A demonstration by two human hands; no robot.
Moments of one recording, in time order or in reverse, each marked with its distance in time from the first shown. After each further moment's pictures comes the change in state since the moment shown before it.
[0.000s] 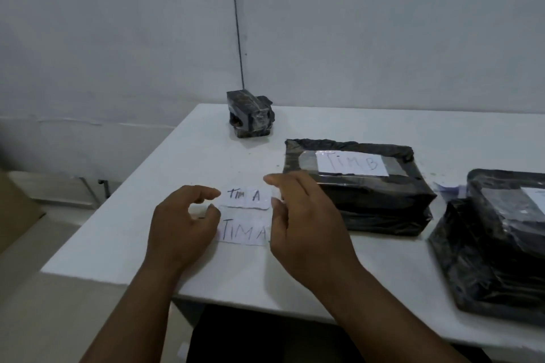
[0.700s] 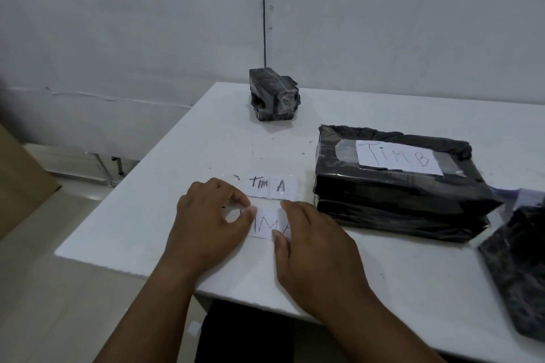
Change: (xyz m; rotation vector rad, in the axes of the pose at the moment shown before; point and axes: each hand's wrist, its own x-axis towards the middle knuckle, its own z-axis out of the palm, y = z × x) left_hand 0.001 -0.022 0.009 0.144 -0.162 0.075; right_hand -0.031 0.009 0.054 -0.342 -0.193 0.088
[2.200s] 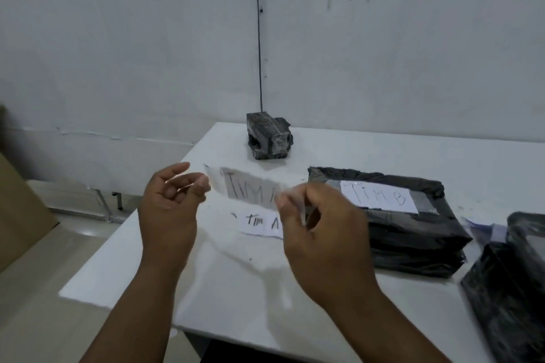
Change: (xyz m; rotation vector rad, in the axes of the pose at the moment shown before) left_hand 0.042 0.026 -0.045 -0.916 0.488 -0.183; right_hand 0.046 -0.019 -0.083 0.578 0.303 0.058
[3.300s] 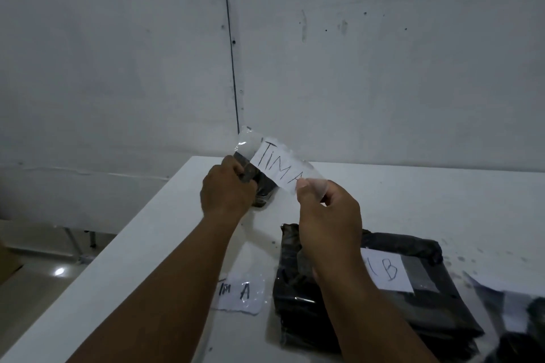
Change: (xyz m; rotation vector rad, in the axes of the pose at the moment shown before) left_hand 0.113 -0.057 0.171 0.884 -0.195 0.087; right_hand 0.116 0.072 0.014 0.325 0.182 0.515
